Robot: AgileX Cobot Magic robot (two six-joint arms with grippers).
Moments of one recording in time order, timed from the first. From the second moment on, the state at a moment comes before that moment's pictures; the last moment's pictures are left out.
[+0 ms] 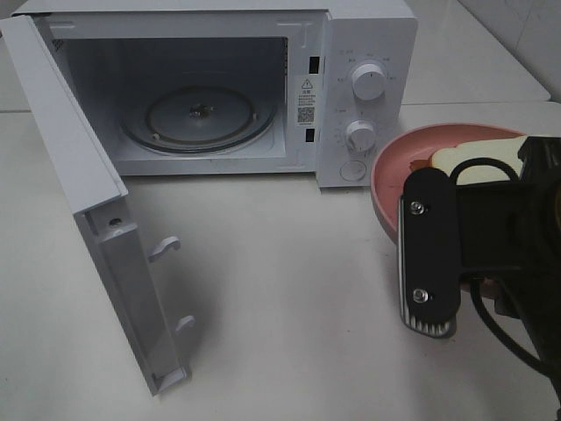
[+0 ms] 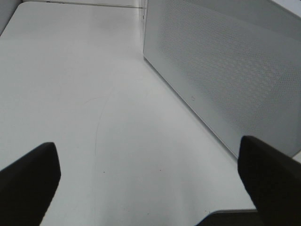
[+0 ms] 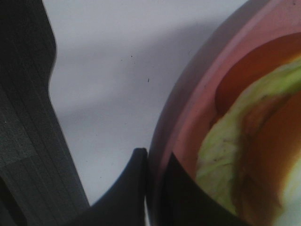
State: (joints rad) left arm -0.07 0.00 -0.52 -0.02 1.08 -0.05; right arm 1.04 1.22 -0.78 -0.45 1.12 -0.21
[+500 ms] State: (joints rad) left arm -0.07 0.00 -0.52 -0.02 1.08 -0.05; right arm 1.04 1.22 -0.78 -0.45 1.10 -0.38
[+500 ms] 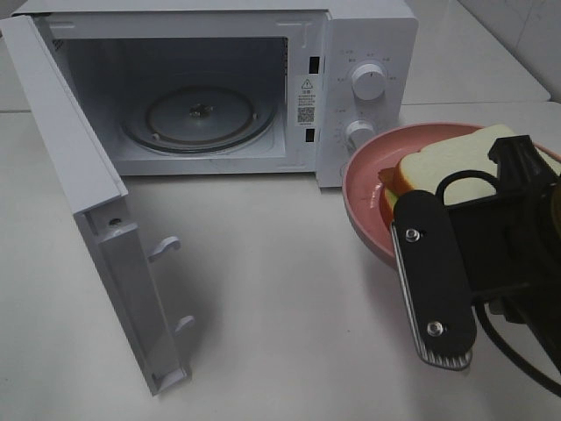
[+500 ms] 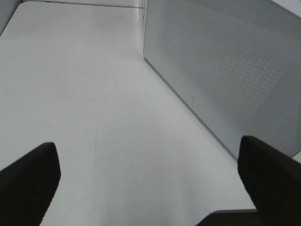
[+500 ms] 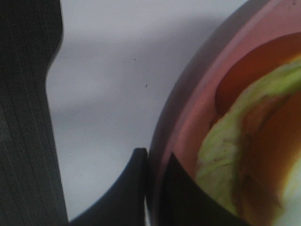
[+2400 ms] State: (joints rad) left arm -0.07 0.00 -0.52 -0.02 1.08 -0.05; right arm 0.68 1.29 -0.77 -0.18 0.69 -1.50
